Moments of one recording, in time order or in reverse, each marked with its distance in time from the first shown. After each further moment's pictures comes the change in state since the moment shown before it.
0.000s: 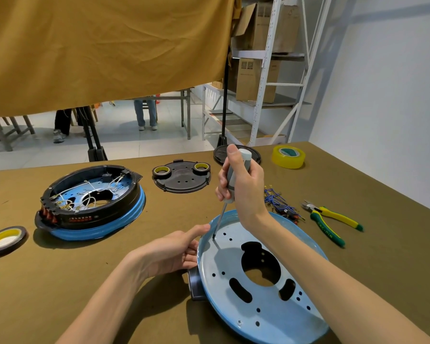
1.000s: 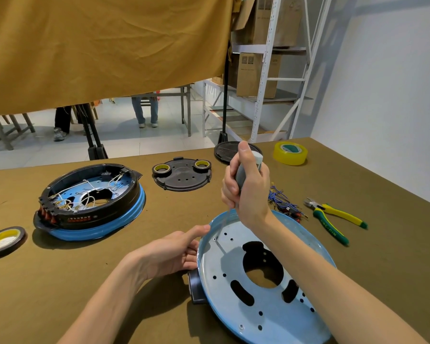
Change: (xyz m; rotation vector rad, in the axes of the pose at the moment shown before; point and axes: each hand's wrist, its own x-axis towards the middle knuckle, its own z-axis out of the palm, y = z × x) left_hand -0.003 0.000 0.000 -0.059 -0.039 0.012; right_hand 0.000 0.003 -0.004 0.114 -0.018 -0.027
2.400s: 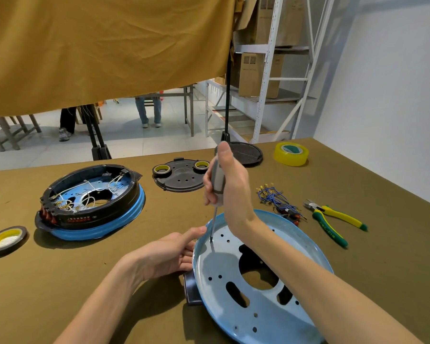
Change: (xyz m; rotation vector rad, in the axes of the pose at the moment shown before) left_hand -0.002 0.001 0.006 0.022 0.015 0.026; right_hand -0.008 -0.008 0.022 -0.114 -0.050 0.096
